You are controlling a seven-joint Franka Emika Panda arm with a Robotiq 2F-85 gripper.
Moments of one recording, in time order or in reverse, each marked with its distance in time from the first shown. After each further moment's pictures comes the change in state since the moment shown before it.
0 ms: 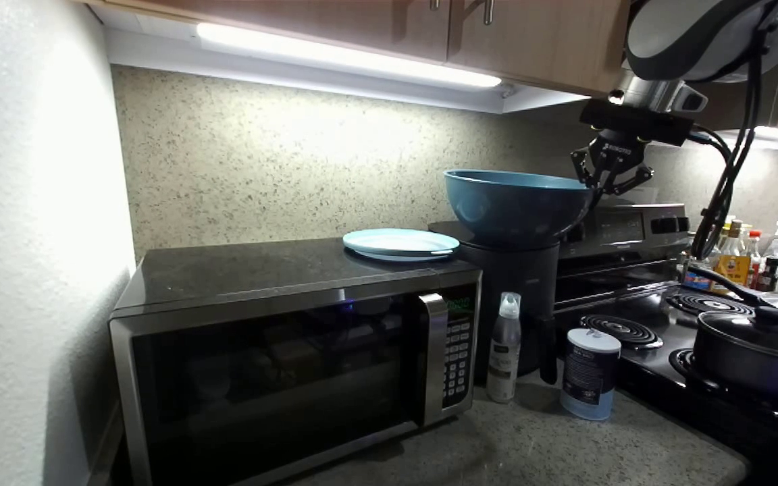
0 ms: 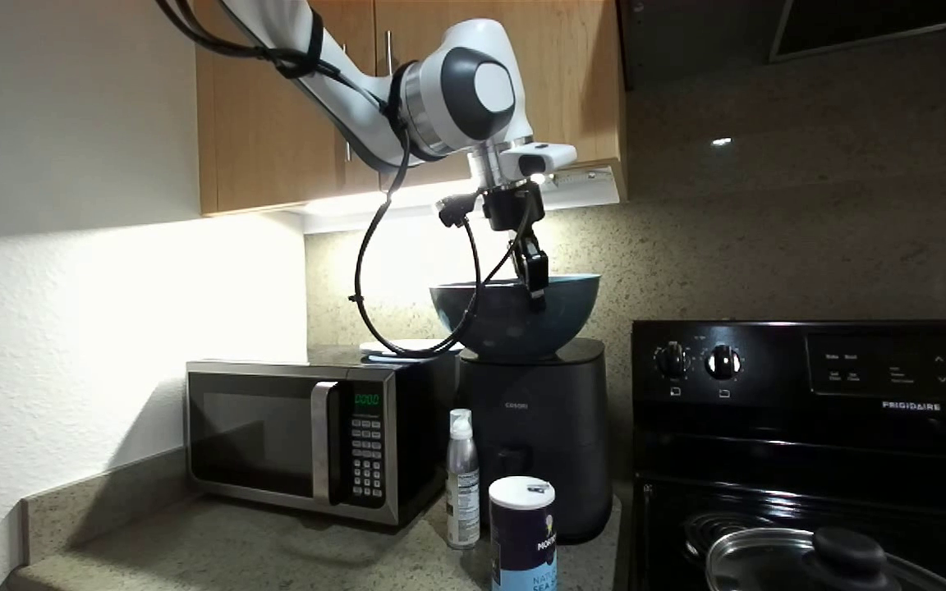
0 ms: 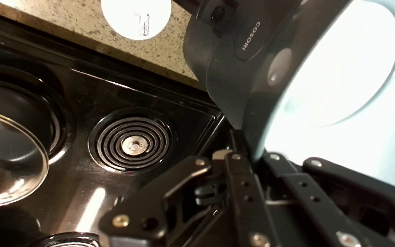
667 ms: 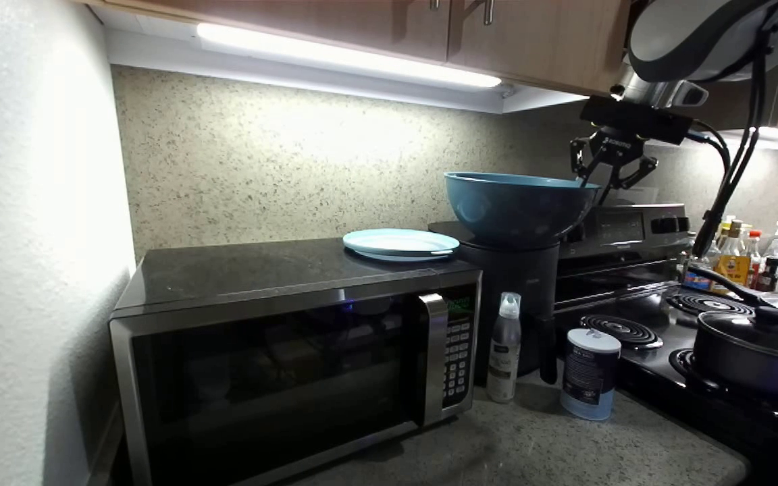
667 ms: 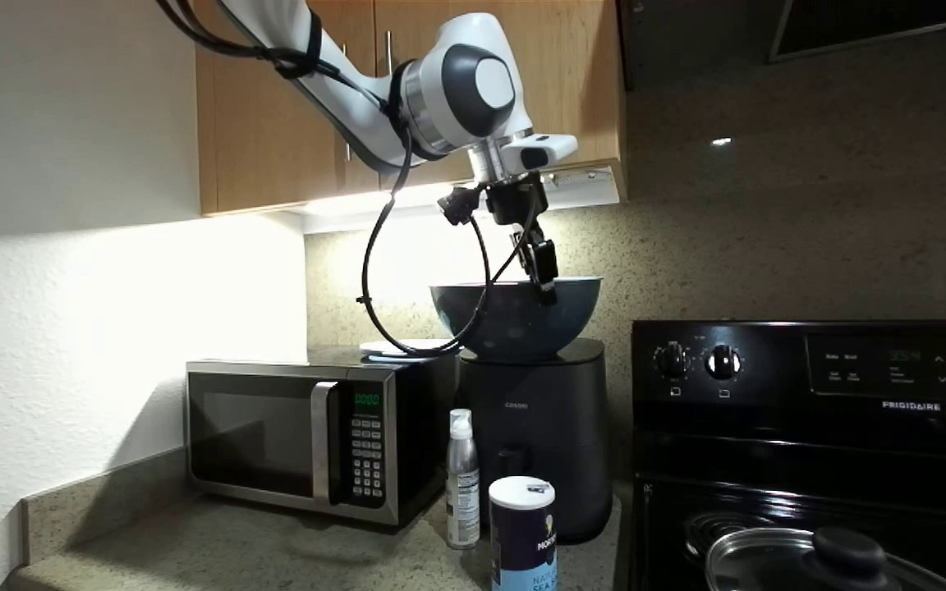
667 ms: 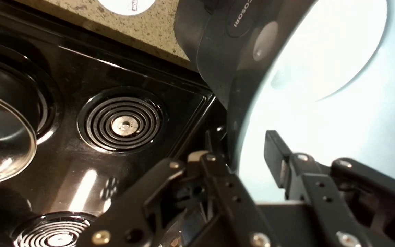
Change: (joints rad) arm 0.002 -0.005 -0.005 -0.002 -0.044 0.062 0.013
